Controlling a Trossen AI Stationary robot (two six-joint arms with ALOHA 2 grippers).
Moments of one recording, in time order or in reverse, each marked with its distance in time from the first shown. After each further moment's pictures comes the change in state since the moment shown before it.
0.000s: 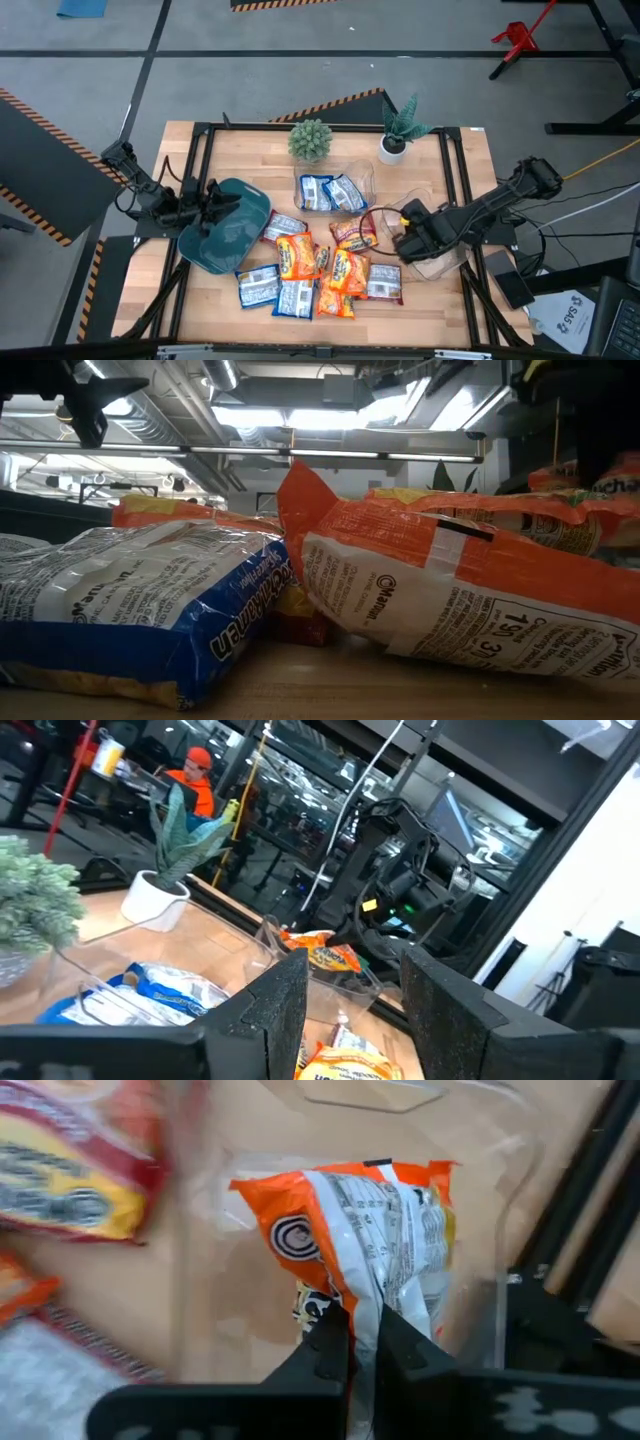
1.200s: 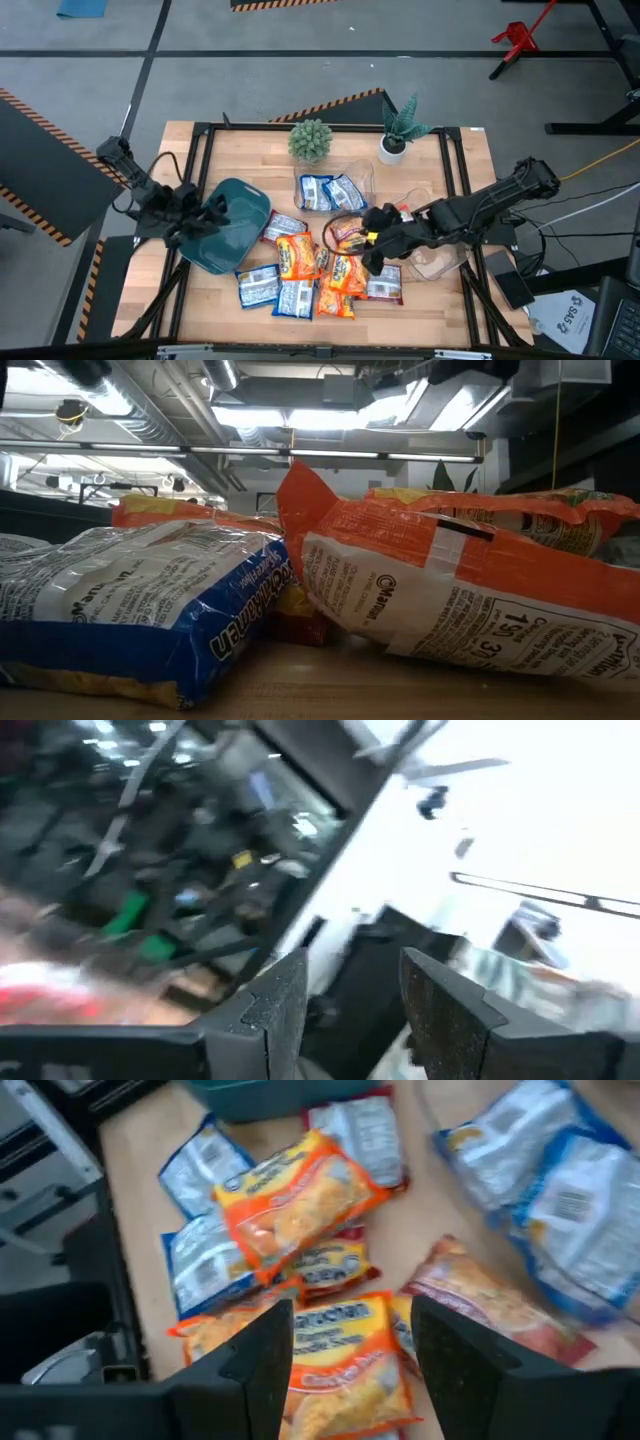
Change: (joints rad) left arm 0.000 0.139 0.069 0.245 0.509 -0.092; right arm -0.052 0.036 0.211 0.676 0.006 -0.661
